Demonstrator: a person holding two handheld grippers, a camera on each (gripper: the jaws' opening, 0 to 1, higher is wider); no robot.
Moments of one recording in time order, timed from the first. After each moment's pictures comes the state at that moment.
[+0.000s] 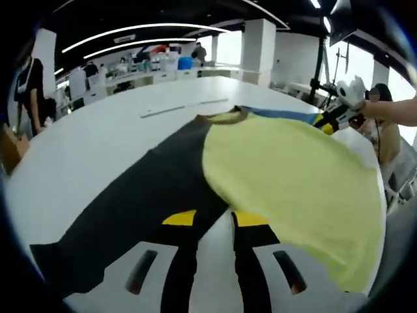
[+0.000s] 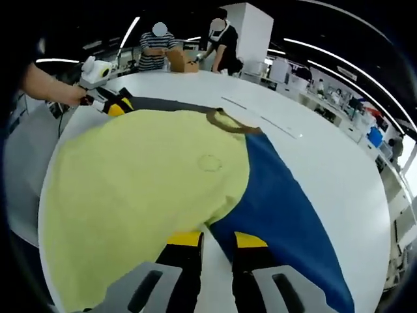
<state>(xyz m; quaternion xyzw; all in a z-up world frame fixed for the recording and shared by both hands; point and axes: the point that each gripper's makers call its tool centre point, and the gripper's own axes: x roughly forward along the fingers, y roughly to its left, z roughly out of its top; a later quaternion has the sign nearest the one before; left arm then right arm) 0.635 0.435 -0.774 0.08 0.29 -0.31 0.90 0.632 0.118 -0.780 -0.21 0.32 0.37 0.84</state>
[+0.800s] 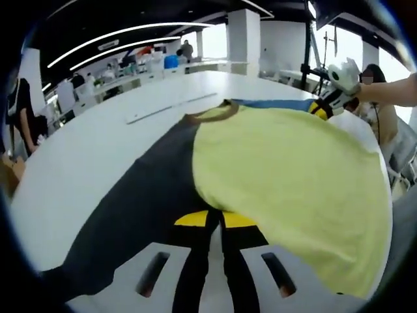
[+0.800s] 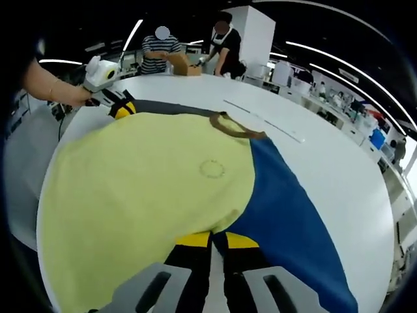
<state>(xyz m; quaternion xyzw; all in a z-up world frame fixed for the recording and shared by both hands) 0.644 0.425 -0.781 0.12 0.30 -0.32 0.89 0.638 0.124 -0.783 -0.21 0.32 0.37 0.85</state>
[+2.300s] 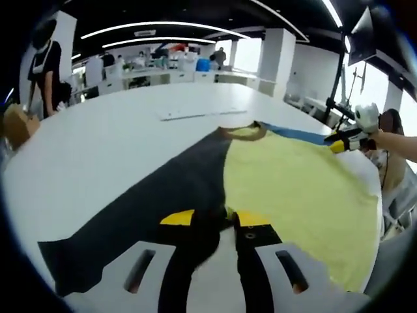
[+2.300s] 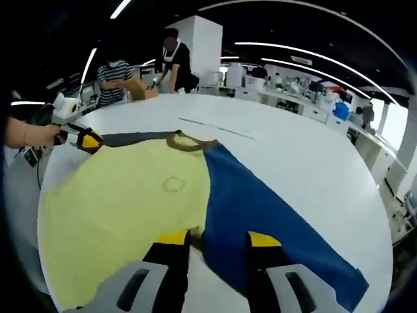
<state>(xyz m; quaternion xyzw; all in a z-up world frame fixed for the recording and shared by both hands) 0.649 0.459 -0.750 0.02 0.29 -0.25 0.92 0.649 0.090 -0.756 -0.09 0.31 0.26 0.91</state>
